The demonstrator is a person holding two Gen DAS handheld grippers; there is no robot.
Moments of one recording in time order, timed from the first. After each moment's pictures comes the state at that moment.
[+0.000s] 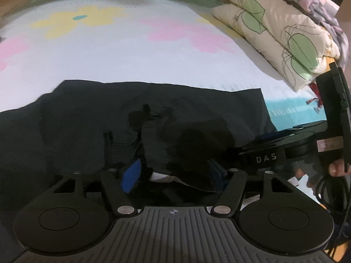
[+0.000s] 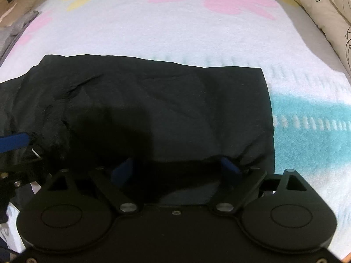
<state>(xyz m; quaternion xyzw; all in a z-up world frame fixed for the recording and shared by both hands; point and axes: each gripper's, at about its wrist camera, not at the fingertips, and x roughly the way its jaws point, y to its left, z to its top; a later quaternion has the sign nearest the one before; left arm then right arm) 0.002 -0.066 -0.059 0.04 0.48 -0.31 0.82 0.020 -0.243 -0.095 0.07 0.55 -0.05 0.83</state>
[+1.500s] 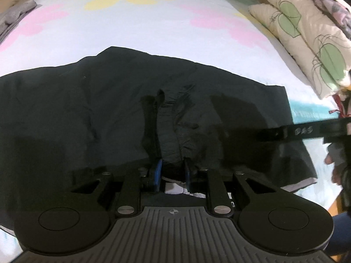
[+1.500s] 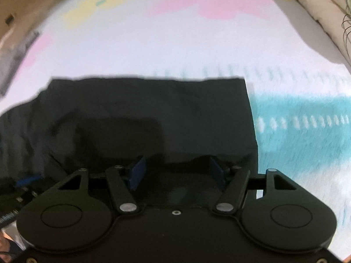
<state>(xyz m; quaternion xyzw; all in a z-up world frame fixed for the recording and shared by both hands) 0.000 -0.023 -0.064 0.01 0.52 -0.23 0.82 0.032 -0.263 -0.079 0.12 0.55 -0.05 0.82</state>
